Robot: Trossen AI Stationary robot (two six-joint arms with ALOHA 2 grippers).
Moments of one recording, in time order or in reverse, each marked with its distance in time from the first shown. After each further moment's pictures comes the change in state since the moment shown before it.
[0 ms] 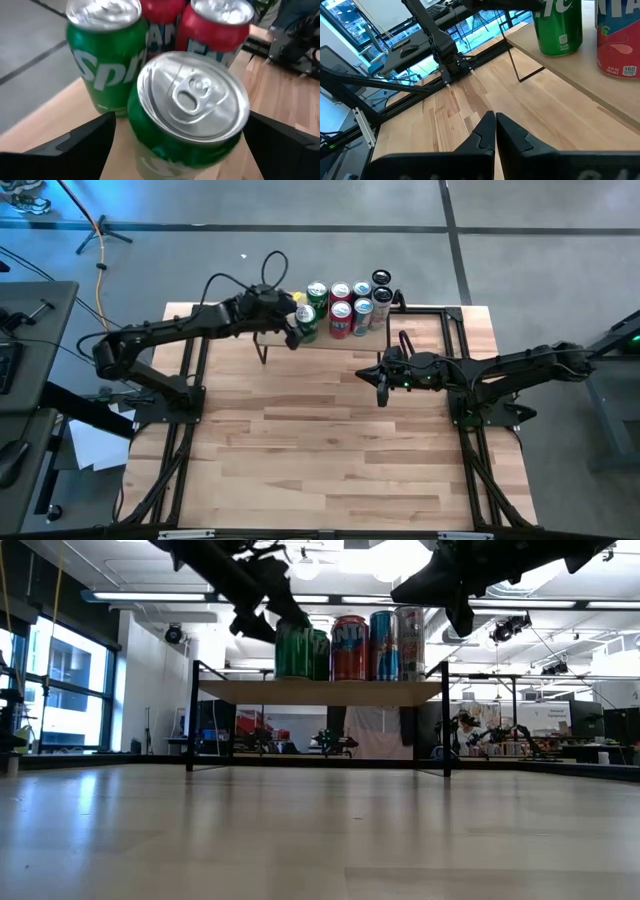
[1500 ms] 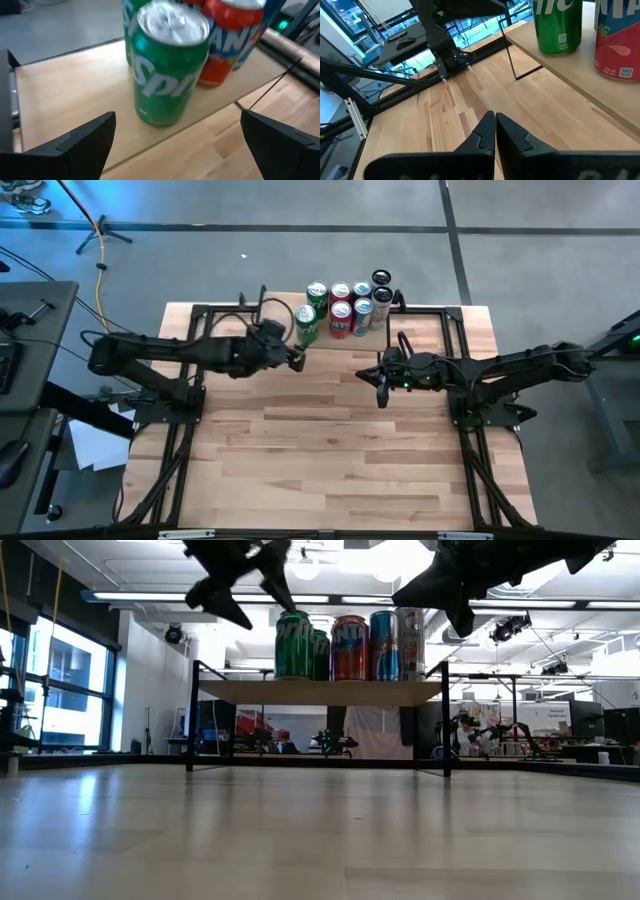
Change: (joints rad) left arm -0.417 -0.044 0.002 -0.227 -0.712 -0.555; right arm -0.001 0.000 0.000 -0.021 0.001 -0.050
